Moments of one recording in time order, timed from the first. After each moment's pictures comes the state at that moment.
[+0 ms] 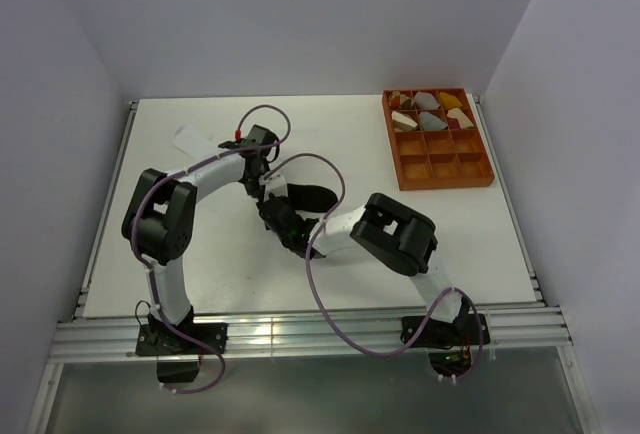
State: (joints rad) left arm -0.46 1.93 1.35 -0.59 -0.13 -0.74; right arm 1.05 2.14 1.16 0.52 0.57 0.29
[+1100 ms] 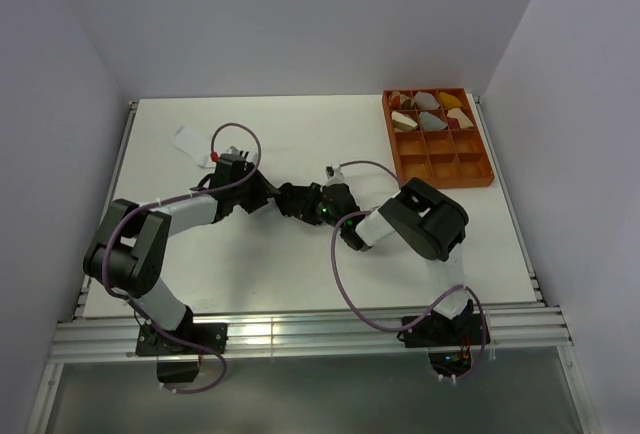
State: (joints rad) left arm -0.38 1.63 0.80 0.08 0.10 -0.95; right arm 0.75 2.01 0.77 0.88 -0.05 1.01
